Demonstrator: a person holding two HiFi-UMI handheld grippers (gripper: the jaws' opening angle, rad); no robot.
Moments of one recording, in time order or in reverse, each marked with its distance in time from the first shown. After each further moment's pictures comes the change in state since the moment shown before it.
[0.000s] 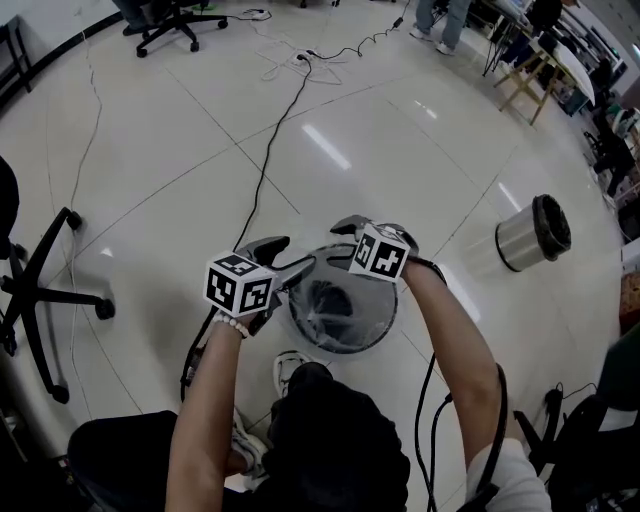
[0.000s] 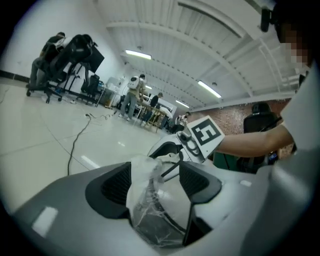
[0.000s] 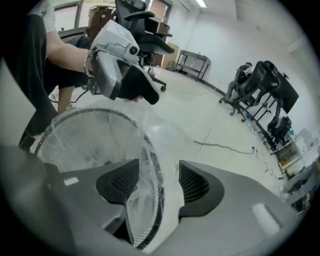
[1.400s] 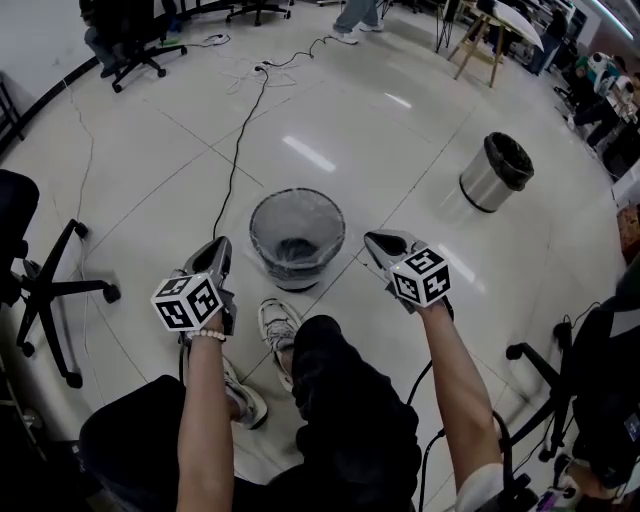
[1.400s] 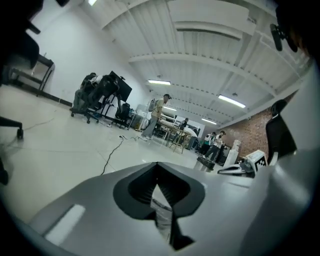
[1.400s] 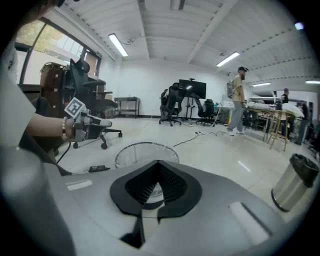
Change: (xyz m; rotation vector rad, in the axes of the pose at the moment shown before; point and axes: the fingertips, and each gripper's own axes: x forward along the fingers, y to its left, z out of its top) left arm -0.144 -0.088 -0.019 -0.047 -0.289 0.373; right arm -0.207 0.150 -0.082 0.706 -0.475 -0.476
